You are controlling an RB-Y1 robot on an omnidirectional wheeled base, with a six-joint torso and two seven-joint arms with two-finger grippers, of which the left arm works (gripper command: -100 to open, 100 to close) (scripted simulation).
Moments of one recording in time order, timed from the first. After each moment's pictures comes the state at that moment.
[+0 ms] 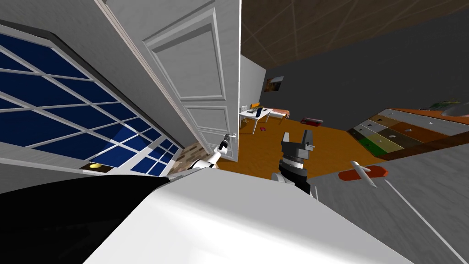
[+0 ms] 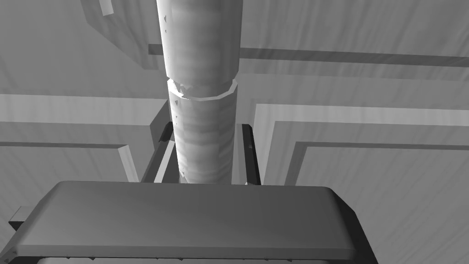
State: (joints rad) arm -0.45 0.10 0.02 -0.70 0.02 -0.44 0.09
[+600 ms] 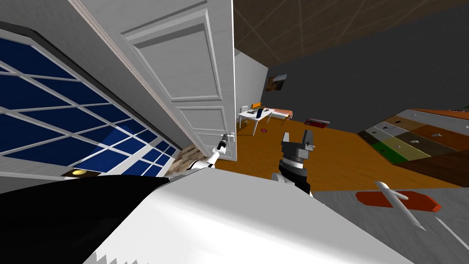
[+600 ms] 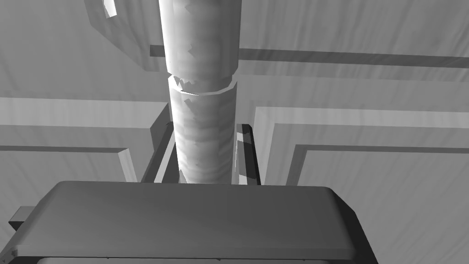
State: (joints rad) arm -0.43 0.11 0.07 -0.71 0.03 -0.43 0.07
